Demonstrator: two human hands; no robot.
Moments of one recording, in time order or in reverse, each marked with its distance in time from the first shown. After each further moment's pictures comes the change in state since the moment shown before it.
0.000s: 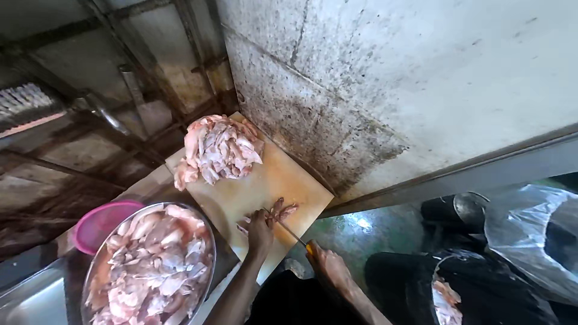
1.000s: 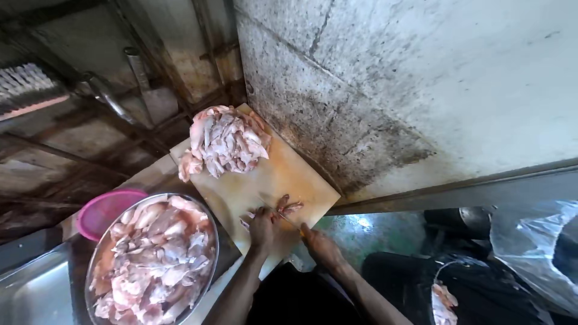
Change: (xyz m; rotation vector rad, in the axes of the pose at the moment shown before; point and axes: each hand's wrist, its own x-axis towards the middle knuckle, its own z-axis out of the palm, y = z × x) left_hand 0.001 0.000 -0.004 0.171 -0.079 -0.005; right_hand 0.045 -0.028 -0.017 -0.098 -0.074 -0.054
